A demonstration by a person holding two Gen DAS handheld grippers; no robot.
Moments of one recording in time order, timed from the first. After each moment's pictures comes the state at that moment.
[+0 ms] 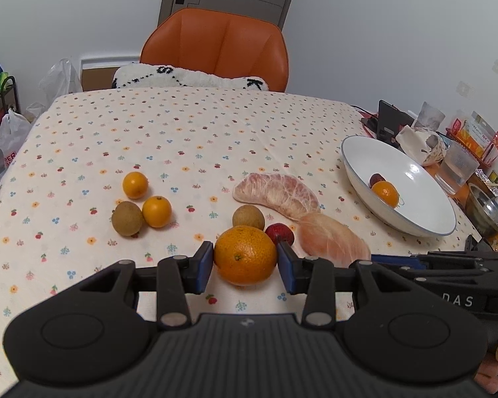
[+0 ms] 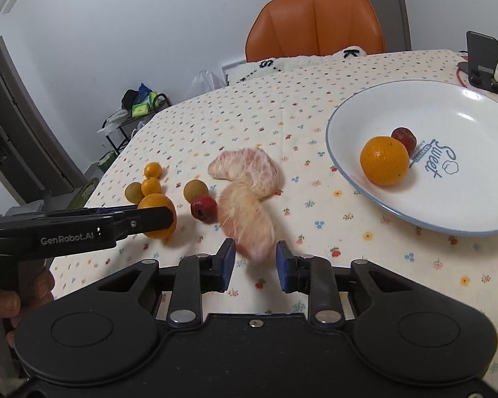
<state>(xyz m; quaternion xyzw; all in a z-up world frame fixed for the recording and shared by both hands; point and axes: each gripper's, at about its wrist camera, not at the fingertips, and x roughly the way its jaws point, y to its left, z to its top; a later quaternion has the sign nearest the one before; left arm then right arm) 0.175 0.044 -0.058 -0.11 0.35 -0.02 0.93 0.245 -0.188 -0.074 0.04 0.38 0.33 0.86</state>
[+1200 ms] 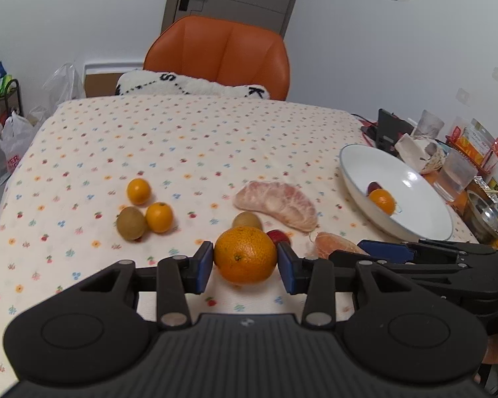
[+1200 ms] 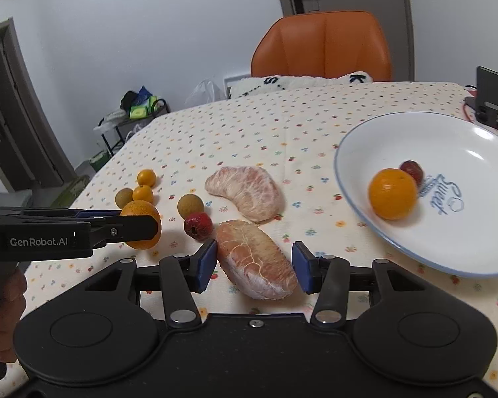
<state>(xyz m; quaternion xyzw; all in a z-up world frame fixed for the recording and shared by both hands) 0.169 0.040 -0.048 -0.12 0.34 -0.01 0.93 0.247 -0.179 -0.072 0.00 0.34 0.33 0.88</state>
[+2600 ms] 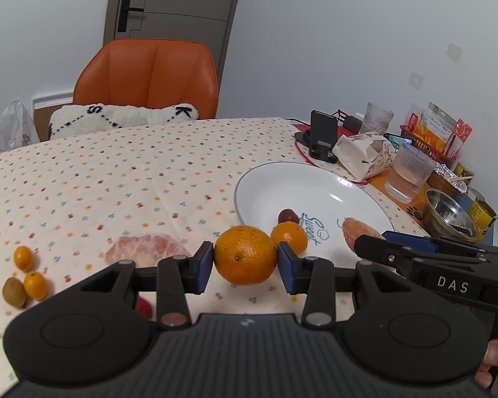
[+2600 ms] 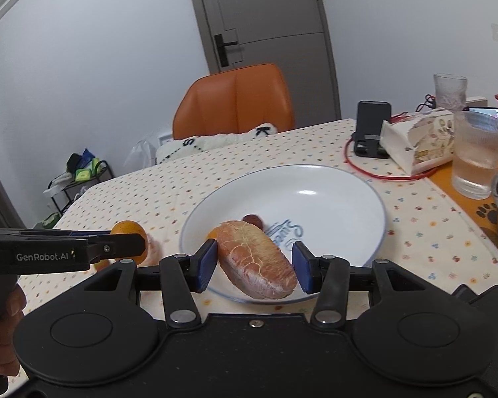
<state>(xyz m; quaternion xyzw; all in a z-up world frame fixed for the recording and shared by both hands) 0.223 -0.055 -0.025 -0.07 0.31 -0.08 0.94 0.259 -0.288 -0.045 0.06 0.27 0.22 0.94</state>
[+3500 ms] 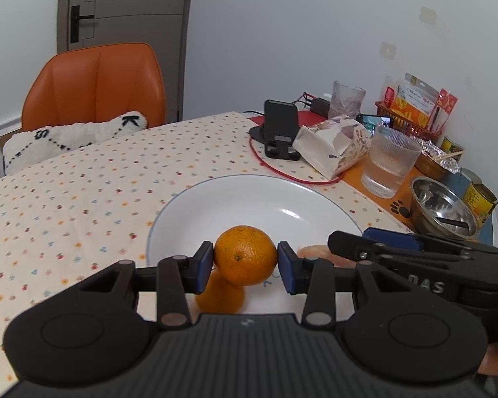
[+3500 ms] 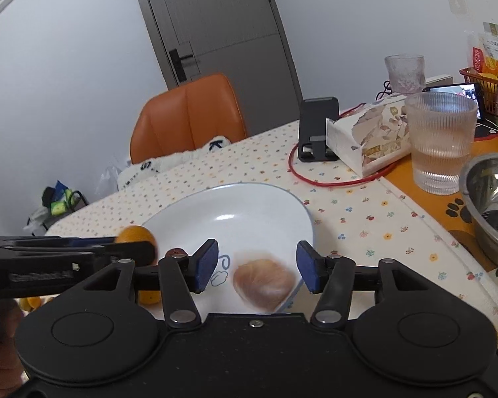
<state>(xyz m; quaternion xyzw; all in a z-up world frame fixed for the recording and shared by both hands) 0.287 -0.128 -0.028 -0.02 0.33 -0.13 0.94 0.305 -0.335 -0.060 0.11 0.27 0.17 0.94</state>
